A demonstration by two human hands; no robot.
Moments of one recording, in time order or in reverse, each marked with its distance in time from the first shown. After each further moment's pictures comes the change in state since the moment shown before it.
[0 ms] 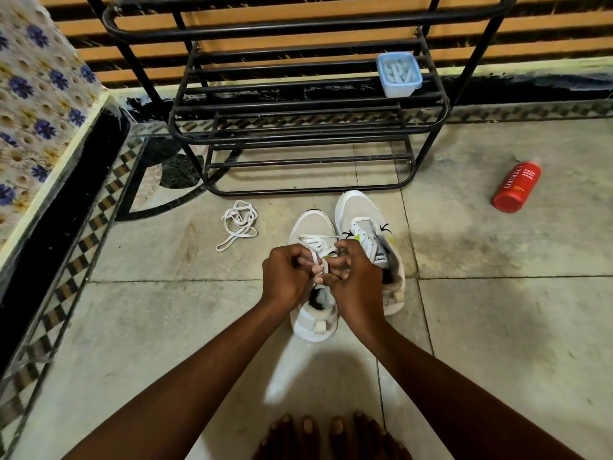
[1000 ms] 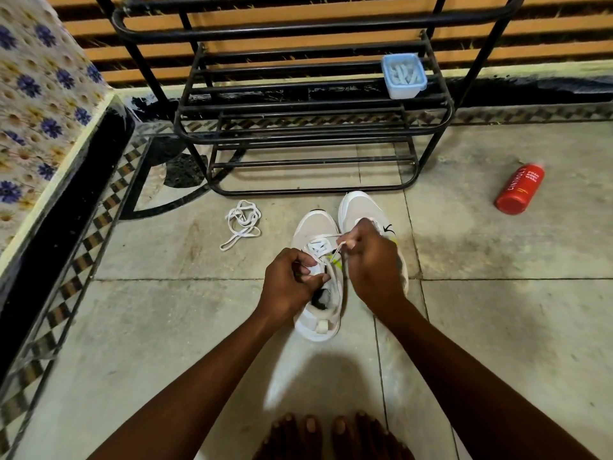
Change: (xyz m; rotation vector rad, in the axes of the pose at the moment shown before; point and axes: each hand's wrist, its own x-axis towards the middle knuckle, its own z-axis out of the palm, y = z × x) left_hand -0.010 -0.021 -0.008 -0.034 -0.034 0.056; right_hand 0.027 -0.024 -0.021 -0.157 0.078 -0.262
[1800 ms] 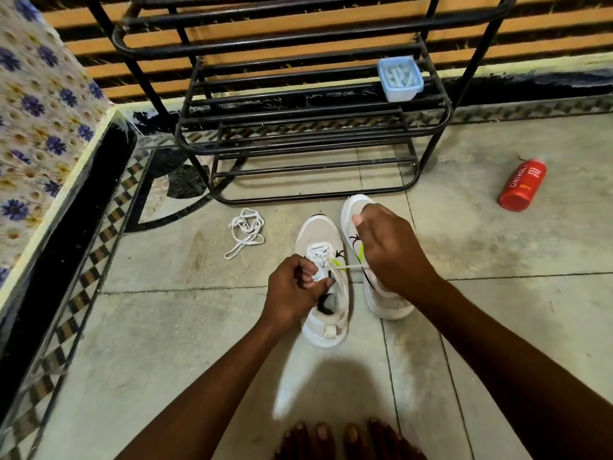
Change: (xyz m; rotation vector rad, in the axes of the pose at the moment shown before) left_hand -0.001 -0.001 -0.003 -0.038 -0.014 0.002; right_hand 0.024 -0.025 -0.035 -0.148 -0.169 -0.231
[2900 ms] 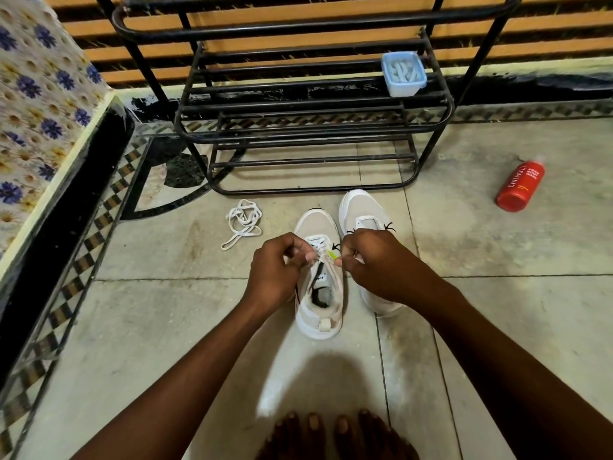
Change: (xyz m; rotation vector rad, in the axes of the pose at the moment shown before) left_hand -0.001 0.049 -0.028 0.164 0.001 0.054; right_hand -0.009 -0.007 -0.004 -0.247 -0.463 0.079
